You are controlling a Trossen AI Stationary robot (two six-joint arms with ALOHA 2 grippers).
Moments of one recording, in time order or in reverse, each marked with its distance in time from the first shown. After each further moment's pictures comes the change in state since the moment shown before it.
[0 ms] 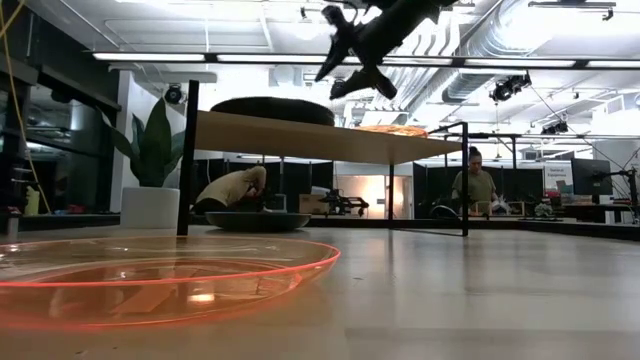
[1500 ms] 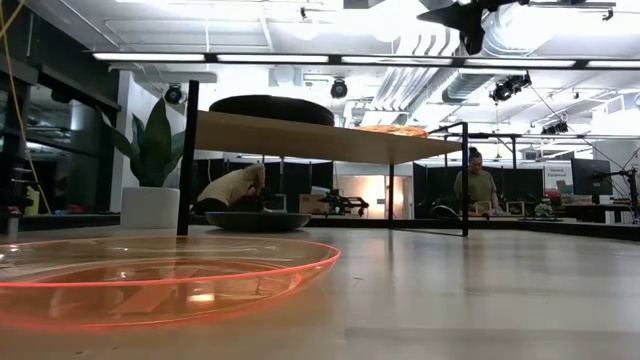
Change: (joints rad) left arm -0.171 0.000 0.000 -0.149 -0.055 0.071; right arm 0.078 -0.823 -0.681 0.362 -0.096 -0.152
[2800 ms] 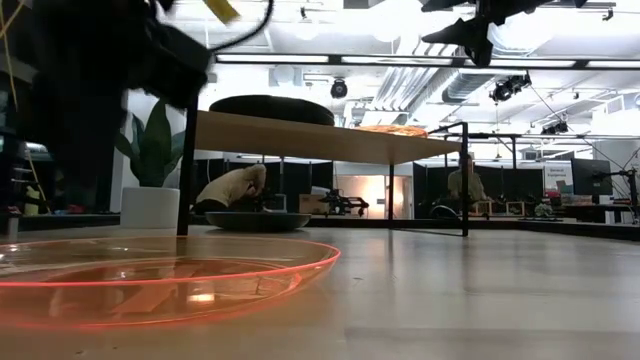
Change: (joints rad) left arm -0.701 0.736 0.000 -0.492 -0.010 -1.018; right arm 0.000 0.004 0.002 -0.144 -0.001 -0.020
